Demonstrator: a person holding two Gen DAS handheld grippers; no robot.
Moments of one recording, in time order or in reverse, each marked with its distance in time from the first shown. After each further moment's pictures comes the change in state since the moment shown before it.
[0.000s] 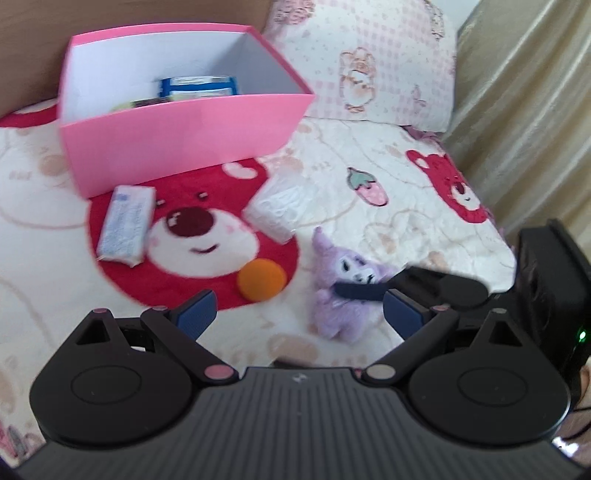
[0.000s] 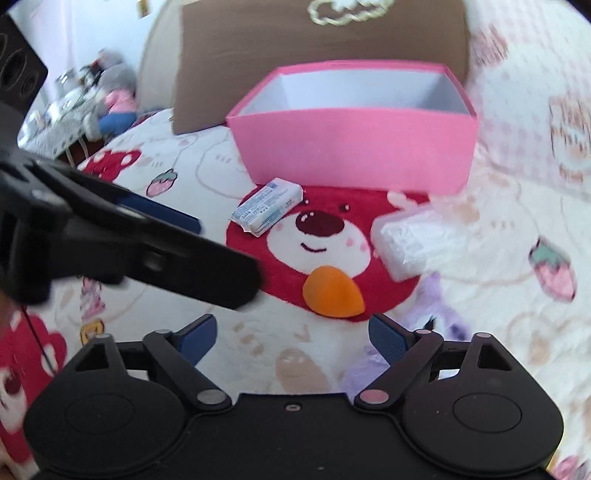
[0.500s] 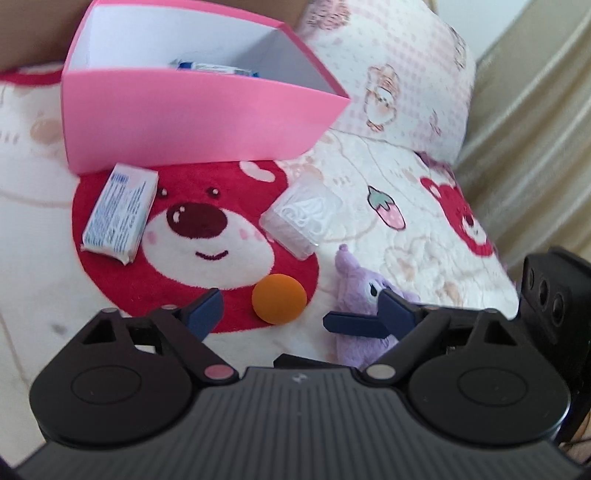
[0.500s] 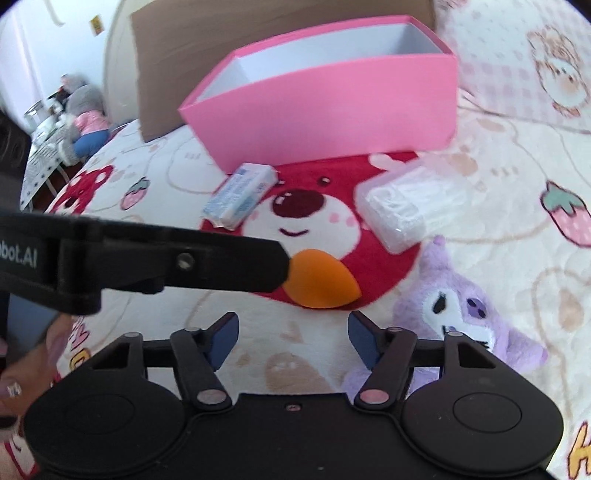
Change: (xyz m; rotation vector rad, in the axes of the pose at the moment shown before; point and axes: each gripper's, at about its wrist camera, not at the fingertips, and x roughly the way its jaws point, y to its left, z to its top) left arm 0.041 0.041 -0.016 -0.142 -0.082 -0.043; right arm 0.037 -0.024 -0.003 0.142 0.035 -0.018
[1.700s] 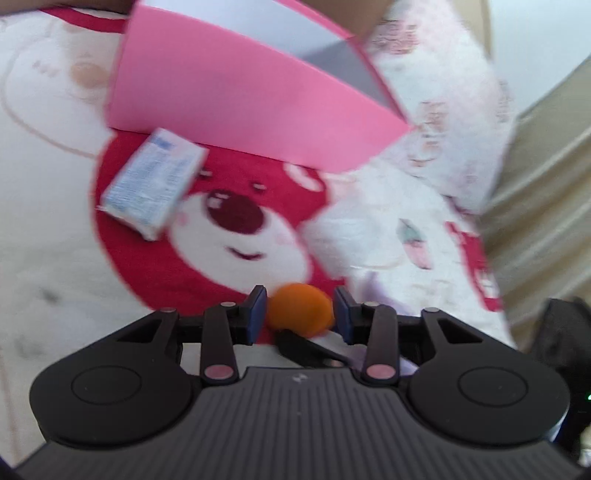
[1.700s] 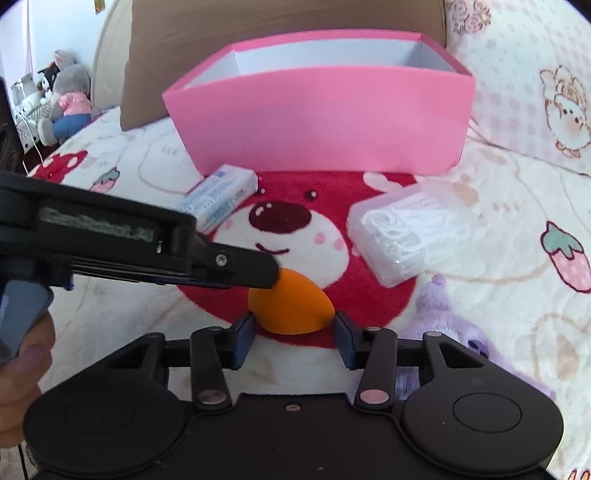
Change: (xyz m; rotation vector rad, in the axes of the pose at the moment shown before) left arm 0.014 0.033 -0.008 -0.191 -0.058 -0.024; right arm 0.026 0.014 0.005 -0.142 -0.067 -0.118
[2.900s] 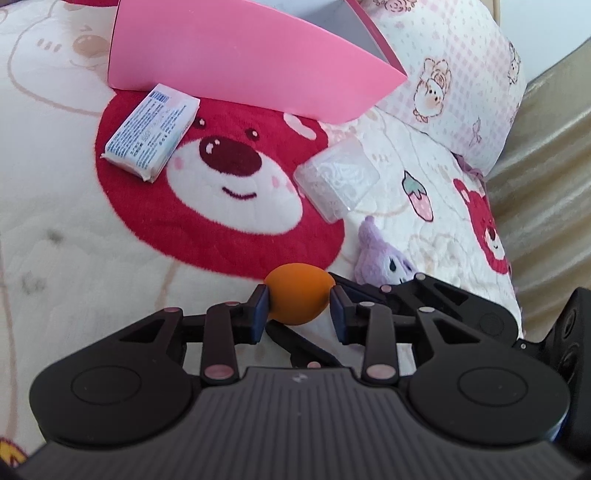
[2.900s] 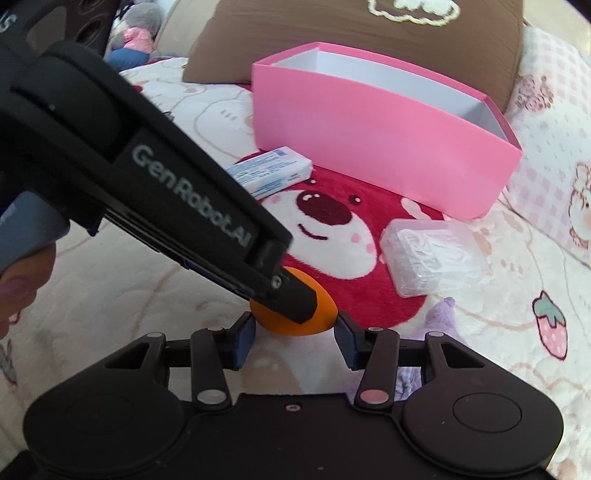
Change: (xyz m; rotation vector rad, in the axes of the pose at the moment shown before) left arm -0.006 -0.021 -0.020 0.015 0.124 0.085; right arm -0.025 0.037 -0.015 -0.342 0.024 -0.009
